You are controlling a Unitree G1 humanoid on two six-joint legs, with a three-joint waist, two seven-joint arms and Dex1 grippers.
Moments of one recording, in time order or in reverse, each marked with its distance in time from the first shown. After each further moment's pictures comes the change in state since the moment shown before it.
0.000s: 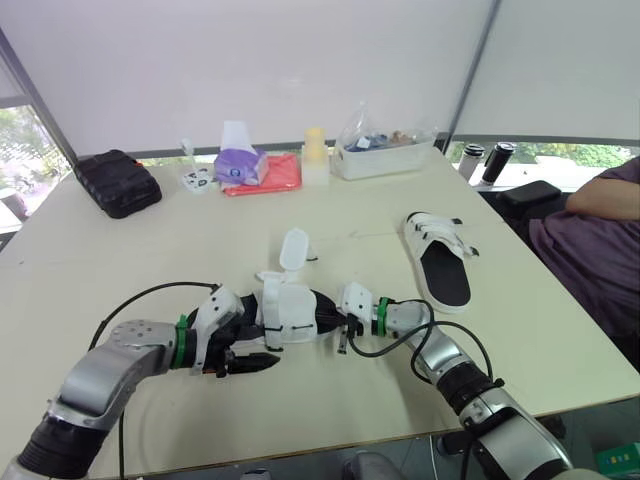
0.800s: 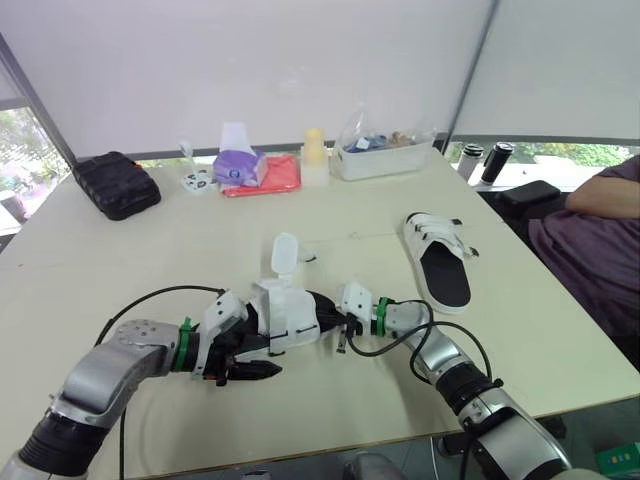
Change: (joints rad) left arm 0.021 0.020 -0.017 -0.044 -0.028 0.021 -0.073; right arm -0.005 0.004 -0.004 0.022 -0.001 0.000 -0.016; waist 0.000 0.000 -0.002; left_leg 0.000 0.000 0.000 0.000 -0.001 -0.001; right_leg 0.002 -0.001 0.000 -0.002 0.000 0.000
